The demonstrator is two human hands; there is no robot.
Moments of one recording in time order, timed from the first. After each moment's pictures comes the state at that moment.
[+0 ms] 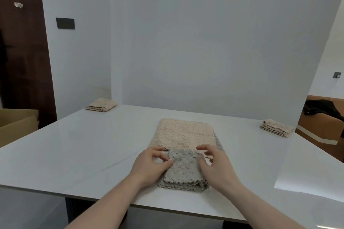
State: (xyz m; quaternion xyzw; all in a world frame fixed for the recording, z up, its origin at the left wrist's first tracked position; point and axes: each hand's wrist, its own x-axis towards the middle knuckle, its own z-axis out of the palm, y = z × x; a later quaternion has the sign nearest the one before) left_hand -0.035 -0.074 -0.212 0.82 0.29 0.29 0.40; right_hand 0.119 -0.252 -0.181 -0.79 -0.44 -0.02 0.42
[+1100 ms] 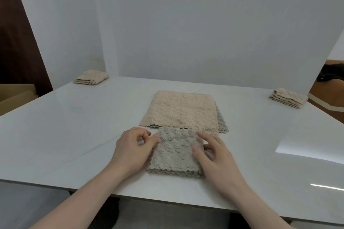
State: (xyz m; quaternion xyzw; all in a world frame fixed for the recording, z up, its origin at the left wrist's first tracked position) left_hand -0.037 -0.073 -0.216 0.81 0.34 0.34 0.34; right_hand 0.122 -0.268 -0.208 -0.78 -0.42 0.09 0.45
